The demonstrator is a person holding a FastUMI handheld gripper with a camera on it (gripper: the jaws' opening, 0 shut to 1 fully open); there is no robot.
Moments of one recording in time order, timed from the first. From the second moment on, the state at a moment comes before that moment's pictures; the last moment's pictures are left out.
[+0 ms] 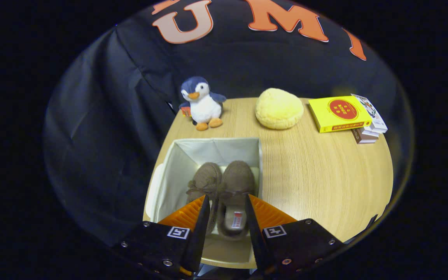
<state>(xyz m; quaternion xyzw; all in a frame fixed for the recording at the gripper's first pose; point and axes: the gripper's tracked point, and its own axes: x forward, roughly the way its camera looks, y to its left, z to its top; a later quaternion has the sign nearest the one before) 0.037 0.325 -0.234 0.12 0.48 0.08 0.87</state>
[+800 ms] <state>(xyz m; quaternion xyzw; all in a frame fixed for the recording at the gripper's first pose) 0.050 0.096 -0.088 0.08 0.16 0.05 0.98</state>
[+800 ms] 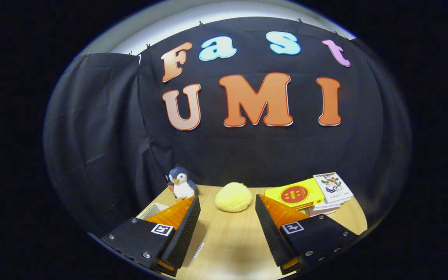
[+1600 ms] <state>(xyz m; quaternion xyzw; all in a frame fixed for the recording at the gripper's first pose) -0.015 -0.071 -0.016 -0.01 0.02 -0.04 1.00</state>
